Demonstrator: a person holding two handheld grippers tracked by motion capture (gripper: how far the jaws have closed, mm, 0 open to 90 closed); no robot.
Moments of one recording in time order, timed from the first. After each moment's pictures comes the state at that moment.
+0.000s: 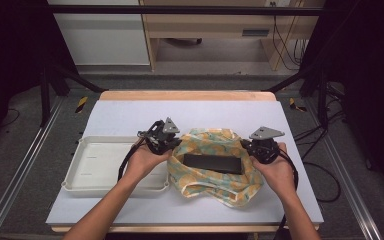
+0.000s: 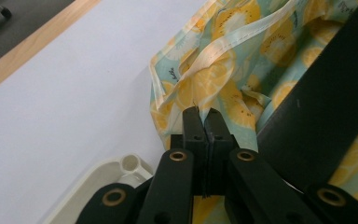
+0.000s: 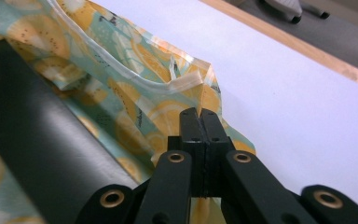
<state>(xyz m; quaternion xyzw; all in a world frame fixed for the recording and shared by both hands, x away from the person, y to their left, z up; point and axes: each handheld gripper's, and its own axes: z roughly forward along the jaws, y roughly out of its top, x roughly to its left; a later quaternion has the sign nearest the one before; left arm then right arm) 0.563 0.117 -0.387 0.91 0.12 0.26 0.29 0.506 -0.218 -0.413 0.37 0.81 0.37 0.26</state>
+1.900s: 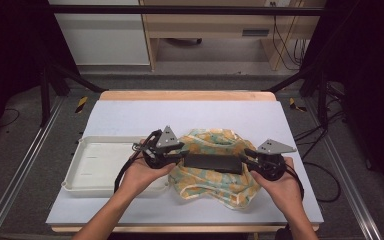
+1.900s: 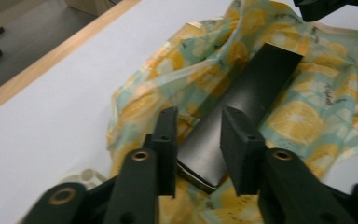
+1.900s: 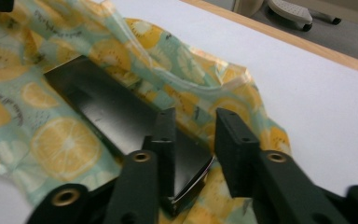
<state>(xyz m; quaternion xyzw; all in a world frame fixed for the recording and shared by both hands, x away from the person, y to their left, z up) 0.500 0.113 -0.362 0.89 0.10 0.26 0.37 0.452 -0.217 -0.401 0.38 0.79 0.42 0.24</state>
